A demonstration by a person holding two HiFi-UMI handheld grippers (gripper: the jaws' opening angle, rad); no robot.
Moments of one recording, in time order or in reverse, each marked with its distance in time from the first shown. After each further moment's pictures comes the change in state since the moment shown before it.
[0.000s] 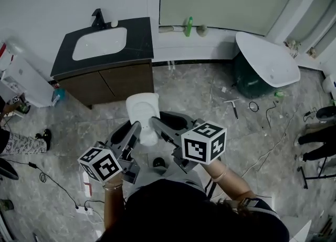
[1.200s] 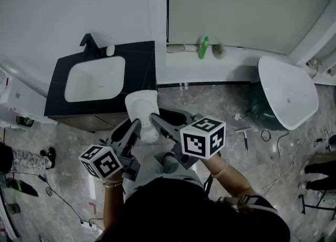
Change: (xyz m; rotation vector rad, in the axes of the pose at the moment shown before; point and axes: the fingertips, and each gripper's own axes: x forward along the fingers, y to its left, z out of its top) left arm 0.290 0.146 0.163 0.007 -0.016 0.096; right arm 0.179 -0.253 0.202 0.026 0.045 0.096
